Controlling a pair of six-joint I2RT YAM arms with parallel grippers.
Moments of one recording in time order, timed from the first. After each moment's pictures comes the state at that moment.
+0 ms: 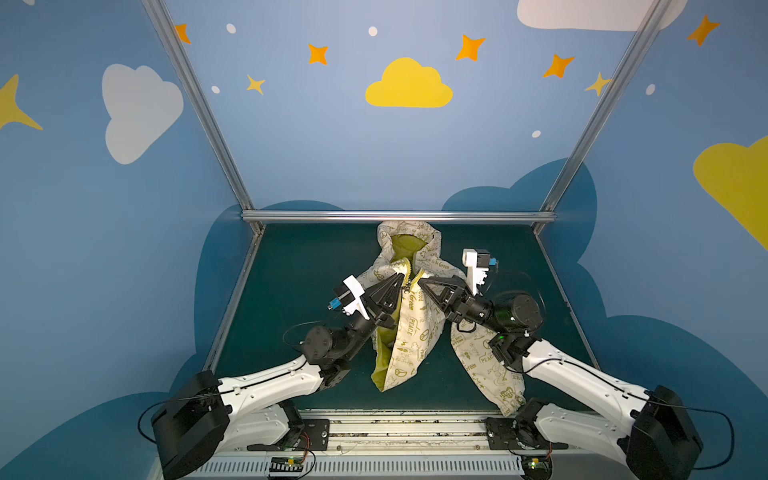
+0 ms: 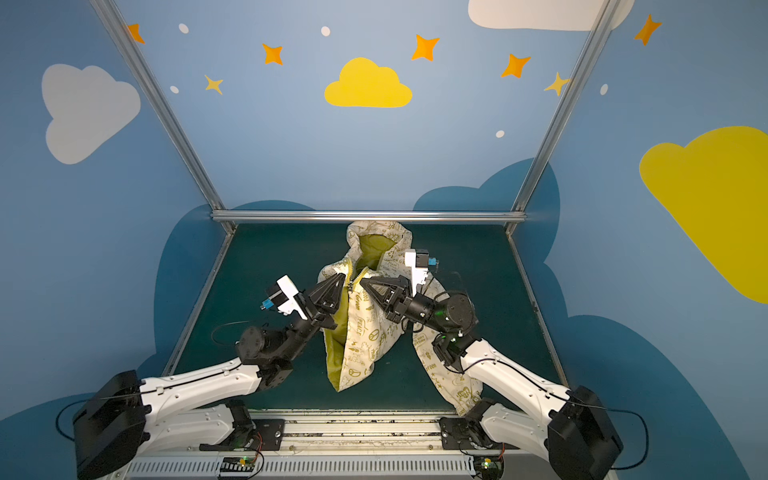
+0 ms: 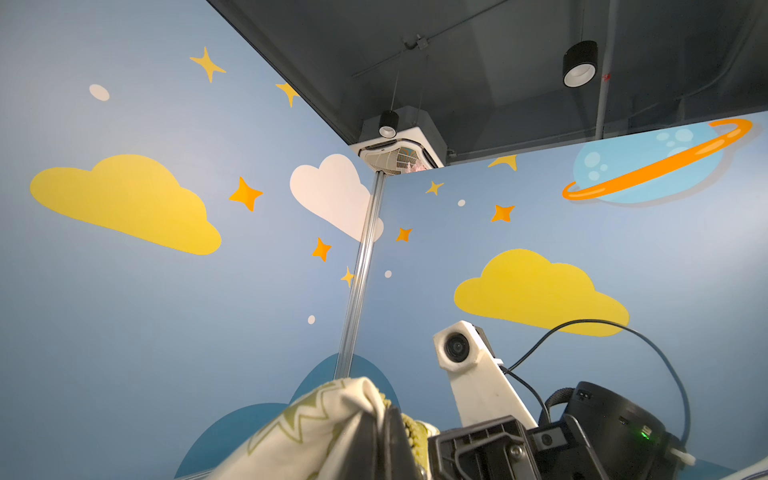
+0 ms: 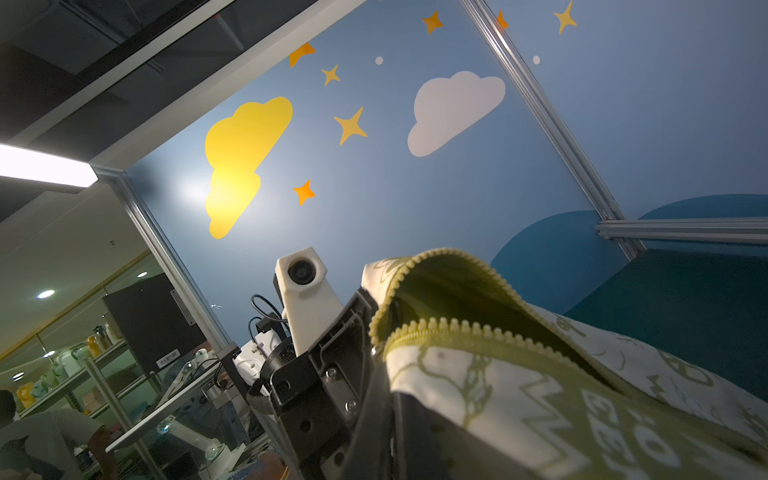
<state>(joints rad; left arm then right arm) -0.92 1.16 0.53 1.28 -0.10 -0.18 0.73 1.10 0.64 0.93 -0.55 0.88</state>
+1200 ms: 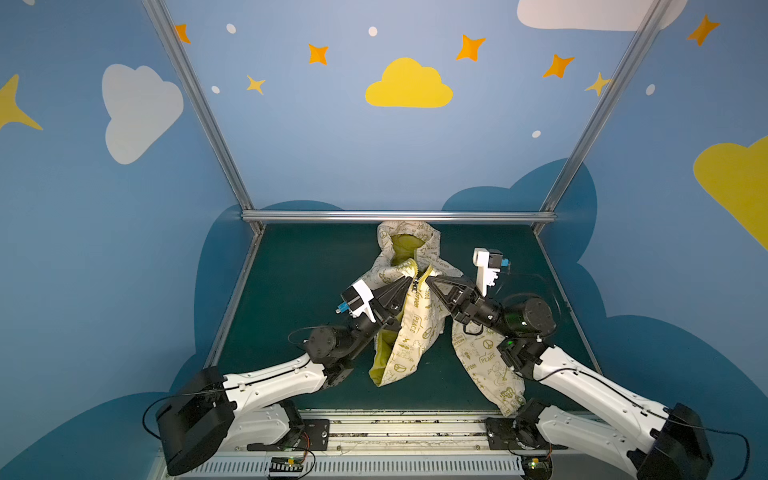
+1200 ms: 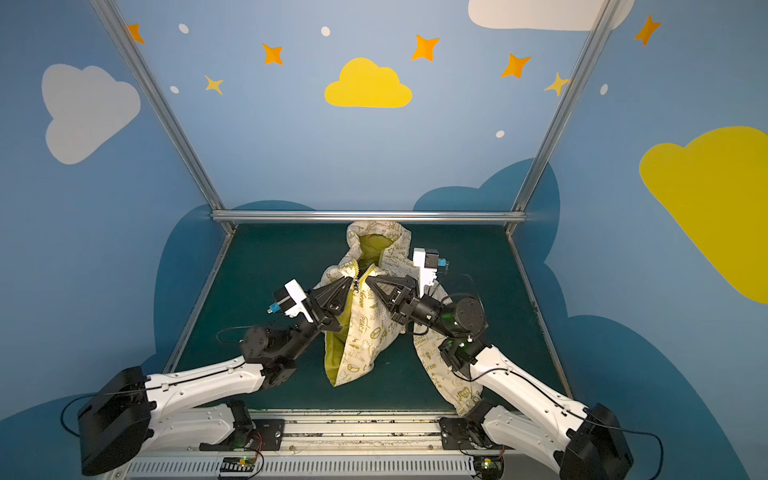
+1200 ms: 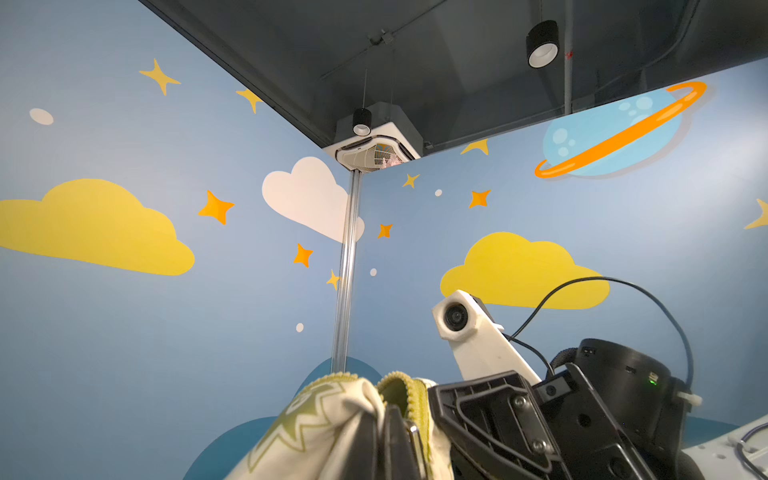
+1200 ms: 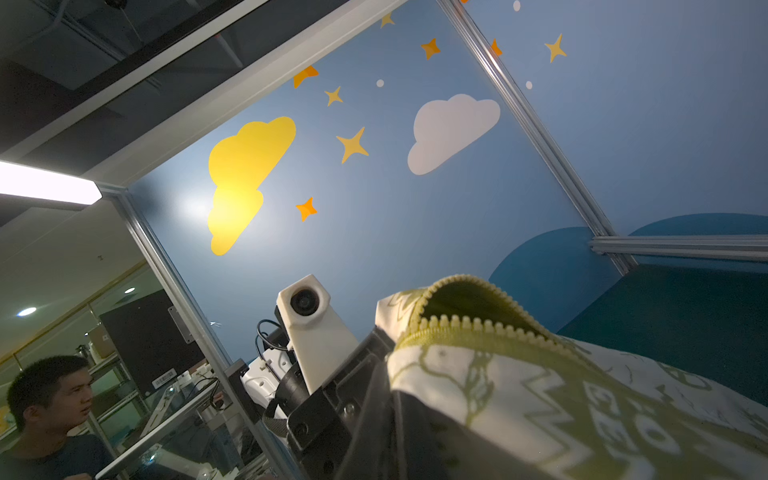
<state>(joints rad) -0.93 1.19 0.55 1.28 -0.03 -0.09 0.74 1.00 0.66 0.82 -0.48 0.87</state>
